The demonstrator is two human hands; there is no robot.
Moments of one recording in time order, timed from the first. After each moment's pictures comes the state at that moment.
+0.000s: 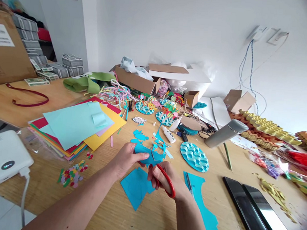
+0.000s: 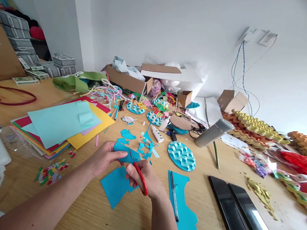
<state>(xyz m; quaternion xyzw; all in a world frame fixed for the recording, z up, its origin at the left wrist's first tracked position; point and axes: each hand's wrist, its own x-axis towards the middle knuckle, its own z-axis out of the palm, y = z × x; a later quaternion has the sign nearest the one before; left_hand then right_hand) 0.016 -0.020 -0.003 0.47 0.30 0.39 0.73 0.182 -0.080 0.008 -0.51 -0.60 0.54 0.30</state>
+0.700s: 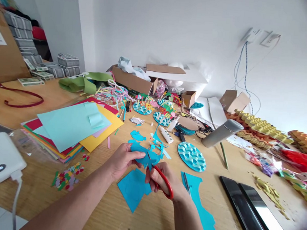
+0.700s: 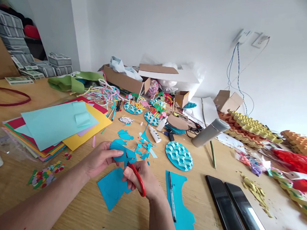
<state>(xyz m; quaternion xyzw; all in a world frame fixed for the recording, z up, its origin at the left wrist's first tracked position) 0.013 -0.019 -0.001 0.42 0.27 0.37 0.78 0.185 -0.080 0.004 -0.49 -0.60 0.56 0.31</state>
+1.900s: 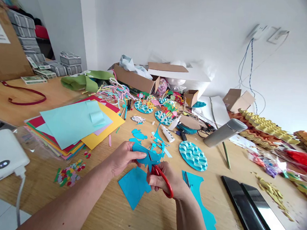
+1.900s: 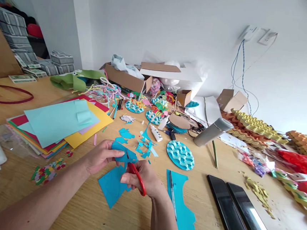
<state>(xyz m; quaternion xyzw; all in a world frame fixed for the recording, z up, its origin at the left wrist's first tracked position) 0.010 -0.014 -0.002 0.45 0.28 0.34 0.78 0.190 -0.076 0.005 -0.49 -0.58 0.59 0.28</state>
